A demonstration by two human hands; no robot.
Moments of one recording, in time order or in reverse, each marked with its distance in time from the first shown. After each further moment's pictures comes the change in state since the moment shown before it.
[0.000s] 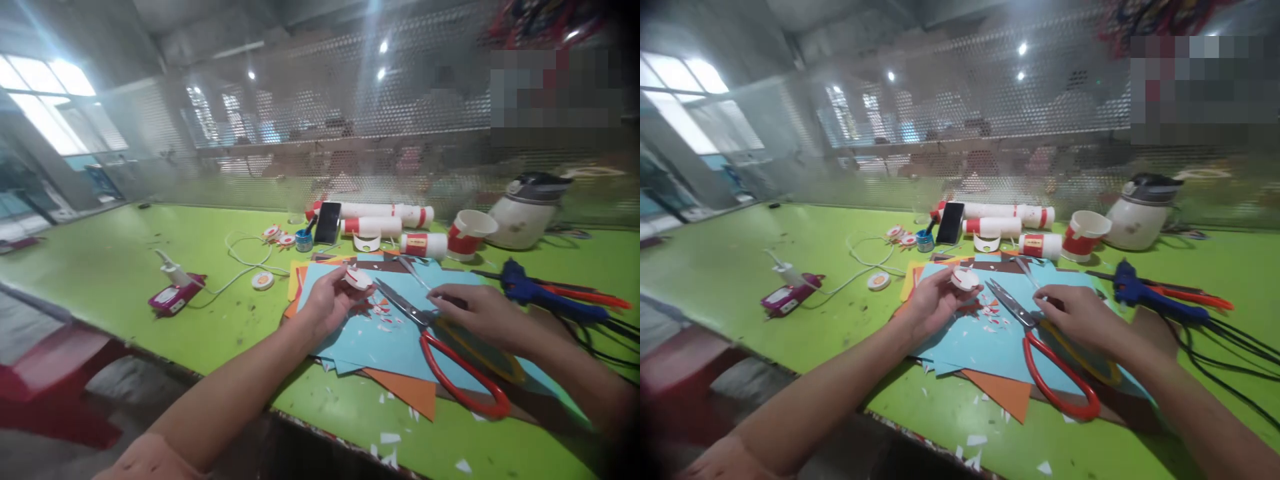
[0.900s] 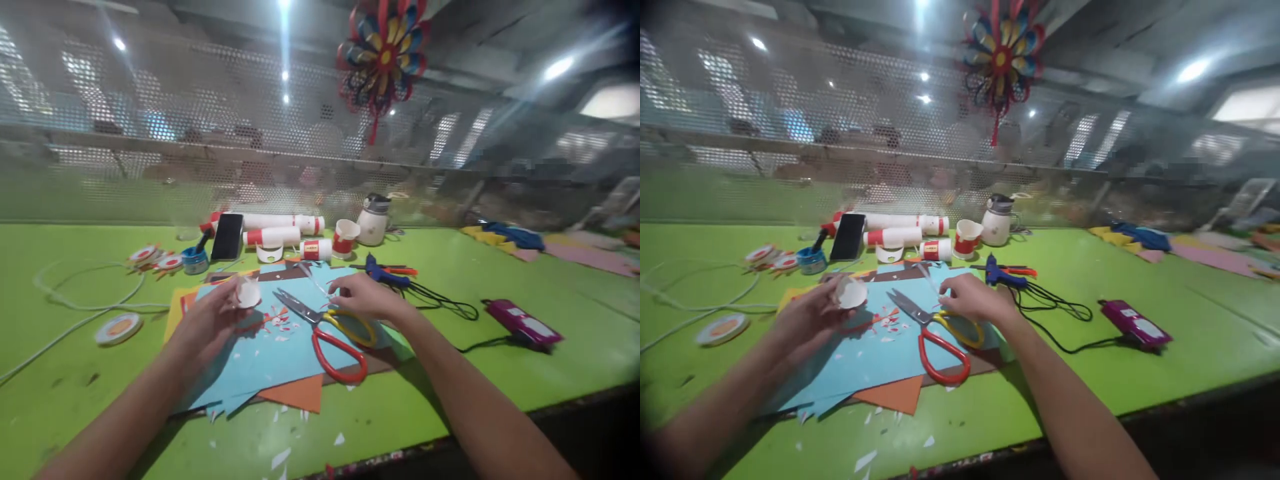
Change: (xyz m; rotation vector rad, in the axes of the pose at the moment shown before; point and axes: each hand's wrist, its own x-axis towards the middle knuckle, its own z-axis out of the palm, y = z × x) left_hand -0.005 0.021 0.010 0.252 0.102 0.010; right_hand -0.010 0.004 -0.031 -0.198 -0.184 0.078
